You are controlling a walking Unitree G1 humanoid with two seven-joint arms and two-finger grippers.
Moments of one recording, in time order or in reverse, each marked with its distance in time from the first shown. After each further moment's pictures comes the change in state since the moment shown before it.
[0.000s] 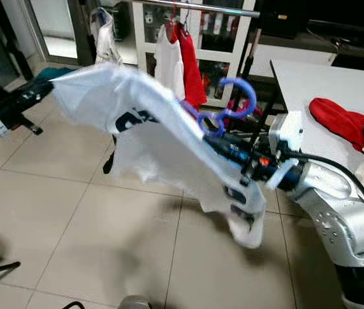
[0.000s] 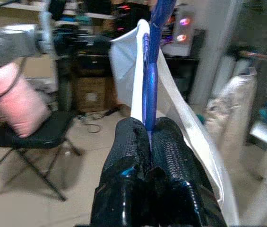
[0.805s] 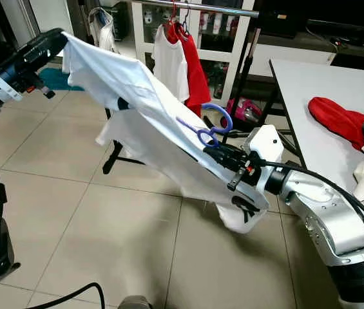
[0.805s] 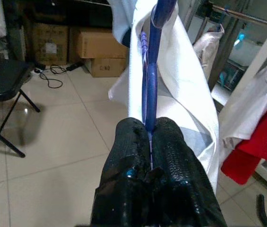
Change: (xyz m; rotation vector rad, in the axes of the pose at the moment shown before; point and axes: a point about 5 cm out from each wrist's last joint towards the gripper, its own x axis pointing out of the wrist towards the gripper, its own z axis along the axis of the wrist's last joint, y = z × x) left arm 0.038 -0.017 0.059 -0.096 -0.325 -0.229; right arm 0.007 -0.012 -0.032 -0.129 0.211 -0.183
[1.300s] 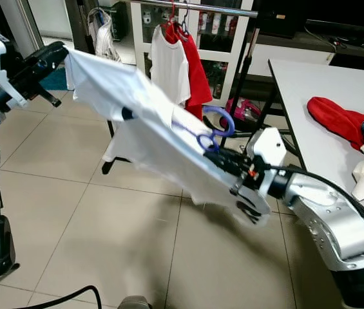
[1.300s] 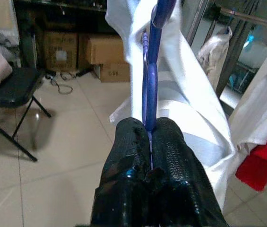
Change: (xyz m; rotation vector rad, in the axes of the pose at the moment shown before) left arm -0.005 0.006 -0.022 0.212 0.118 0.128; right arm -0.004 0.005 0.006 0.034 -0.043 0.038
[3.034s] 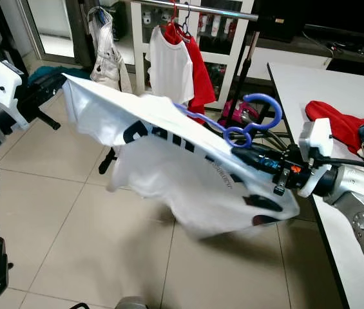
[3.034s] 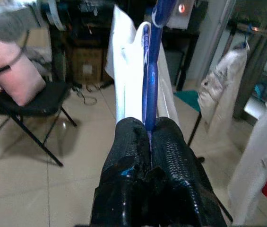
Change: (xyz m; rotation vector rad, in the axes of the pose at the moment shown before) left arm -0.022 -0.010 -0.030 0.107 0.143 0.051; right arm -0.047 -0.023 0.015 0.072 -0.071 0.125
